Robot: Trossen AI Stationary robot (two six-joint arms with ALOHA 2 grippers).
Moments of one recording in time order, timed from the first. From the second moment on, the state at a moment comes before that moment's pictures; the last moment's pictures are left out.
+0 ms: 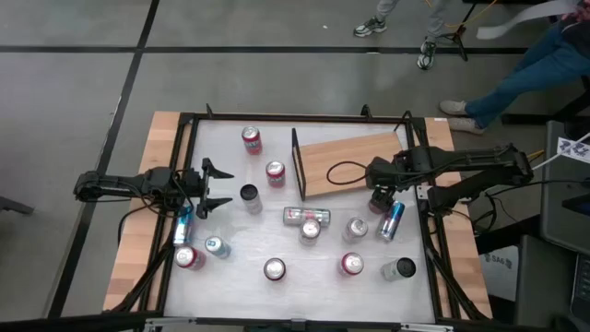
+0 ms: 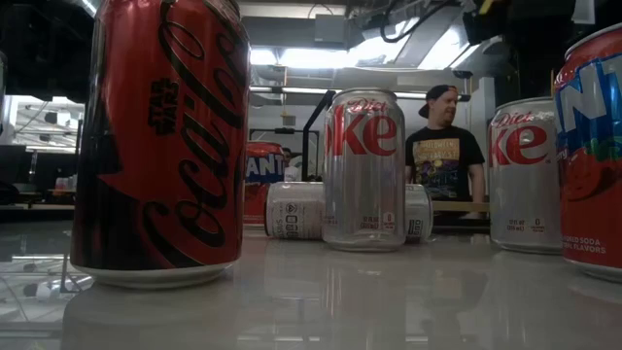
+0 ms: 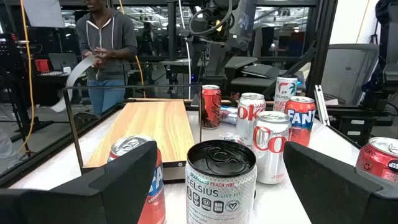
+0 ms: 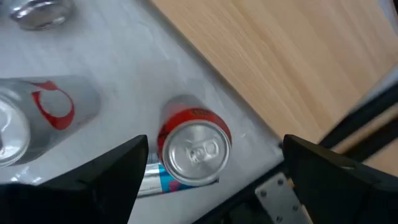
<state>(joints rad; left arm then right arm) -0.05 0.01 0.01 0.04 -0.12 -0.02 0.07 1.27 1.22 -1.45 0.19 0.63</state>
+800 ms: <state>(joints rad) -0.05 0.01 0.01 0.04 -0.12 -0.02 0.07 1.27 1.04 -1.35 0.14 0.71</state>
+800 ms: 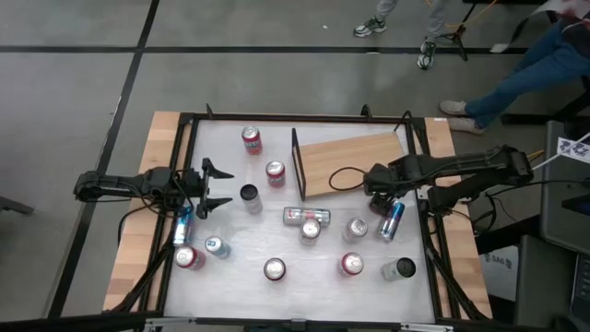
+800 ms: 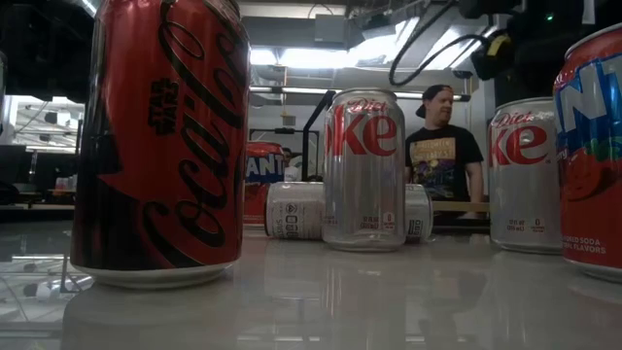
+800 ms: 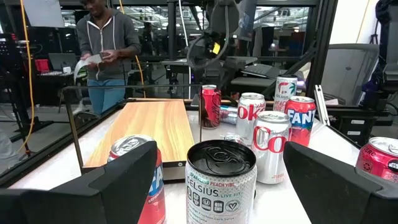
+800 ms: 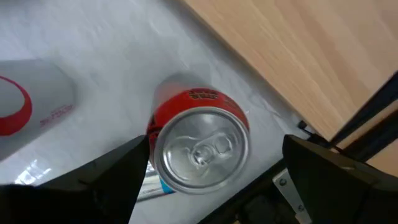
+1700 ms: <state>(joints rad) -0.05 0.01 0.01 0.04 -0.12 -0.02 0.07 1.26 0.91 -1.22 0.09 0.62</state>
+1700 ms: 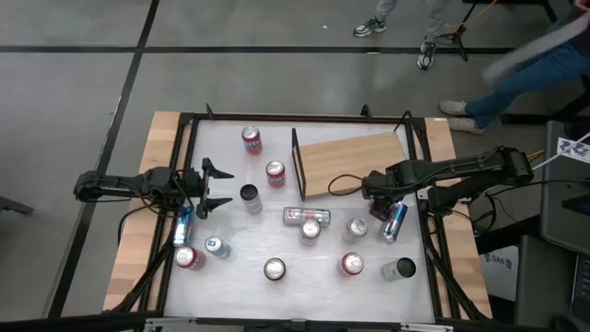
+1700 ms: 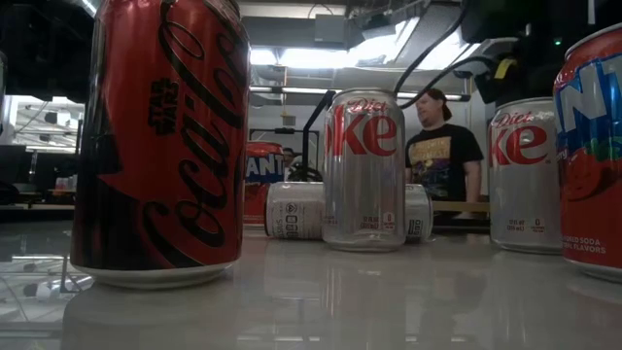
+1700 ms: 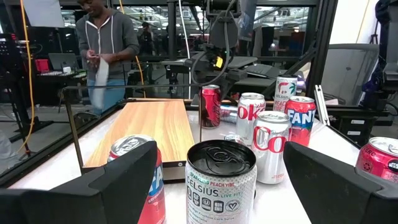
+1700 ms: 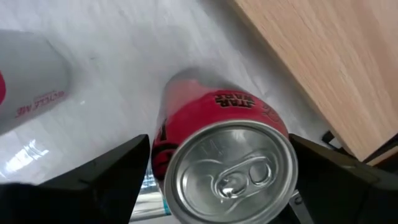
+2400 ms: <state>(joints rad) -0.05 0.01 0.01 0.04 -0.12 -0.02 0.07 1.27 0.91 -1.19 0.09 0.59</state>
